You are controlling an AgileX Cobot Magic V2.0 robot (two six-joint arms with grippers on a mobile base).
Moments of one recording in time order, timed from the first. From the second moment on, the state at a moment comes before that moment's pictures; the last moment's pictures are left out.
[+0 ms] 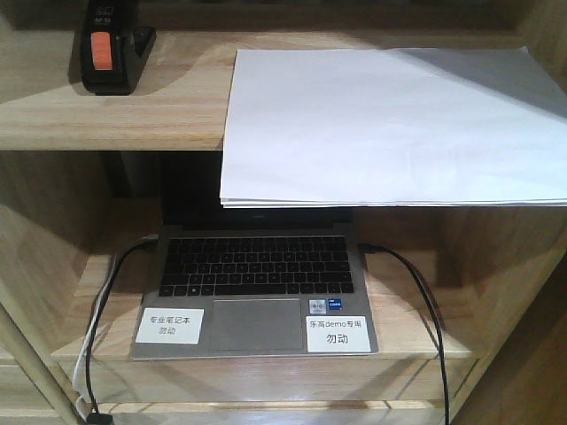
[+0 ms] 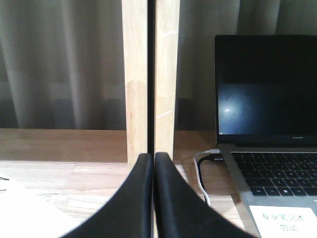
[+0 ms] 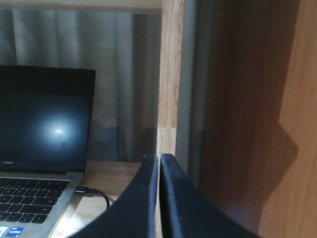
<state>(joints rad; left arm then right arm) 0.03 -0.01 0.02 0.01 0.13 -0.03 0.03 -0.01 0.03 -0.06 0.01 0.01</state>
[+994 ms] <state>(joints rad) 0.03 -0.01 0.02 0.01 0.13 -0.03 0.03 -0.01 0.03 -0.06 0.01 0.01</state>
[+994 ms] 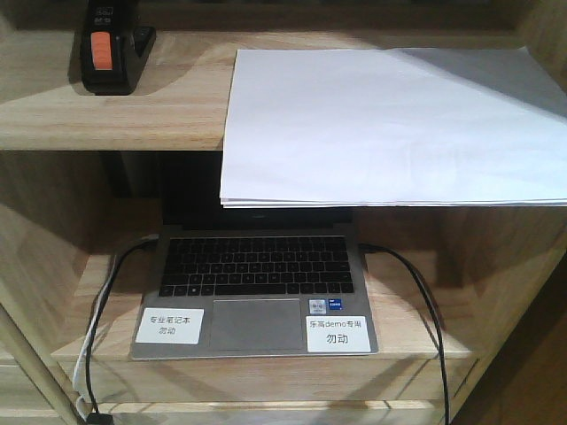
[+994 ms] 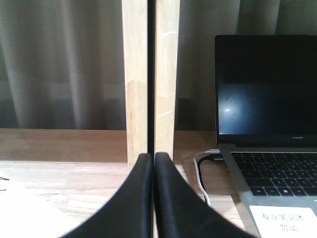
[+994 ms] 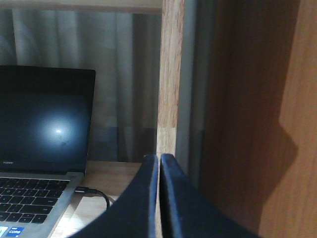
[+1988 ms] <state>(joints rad) 0.03 0.05 -0.37 0.01 0.00 -0.10 0.03 -0.01 0.03 -0.06 0.01 0.01</state>
